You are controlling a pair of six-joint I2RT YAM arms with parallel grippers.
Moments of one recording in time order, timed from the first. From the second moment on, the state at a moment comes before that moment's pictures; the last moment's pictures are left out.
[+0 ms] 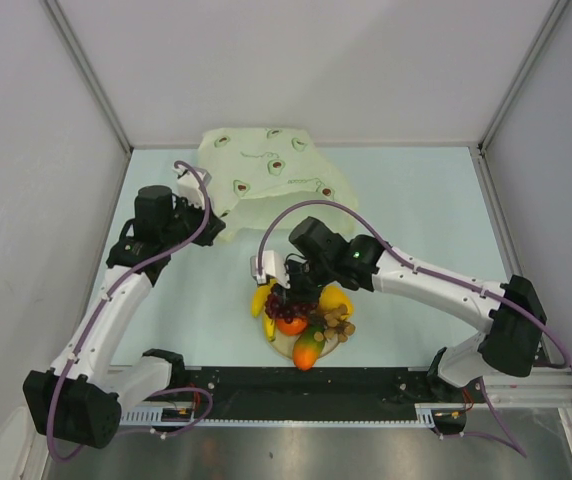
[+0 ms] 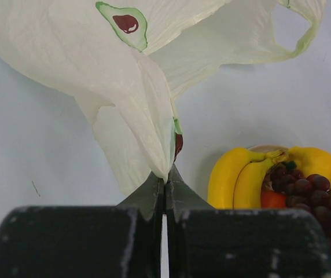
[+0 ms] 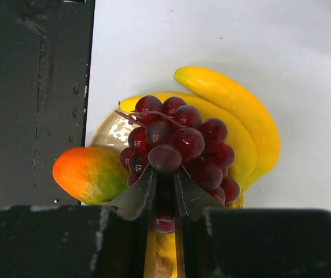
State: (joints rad) left arm -0.20 1.04 0.95 -0.42 0.35 -0.04; right arm 1.03 1.49 1.26 -0.64 -0.43 -0.53
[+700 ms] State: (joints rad) left arm -0.20 1.04 0.95 -0.42 0.36 -0.05; right arm 1.04 1.51 1.26 -0.61 -0.40 -0.53
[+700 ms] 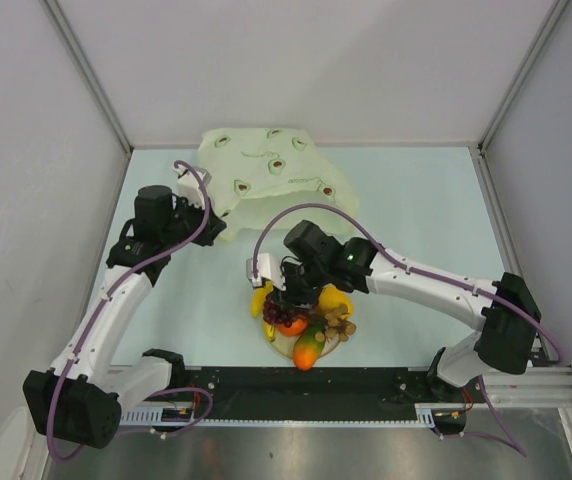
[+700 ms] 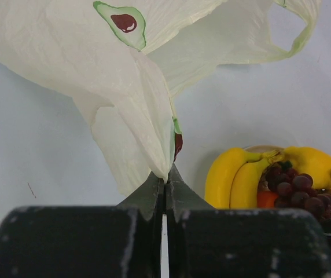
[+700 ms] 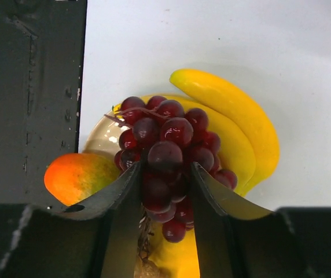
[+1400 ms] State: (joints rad) left arm -0.20 1.04 0.94 -0.39 0.40 -0.06; right arm 1.06 1.54 1.26 -0.58 -0.32 -0.48
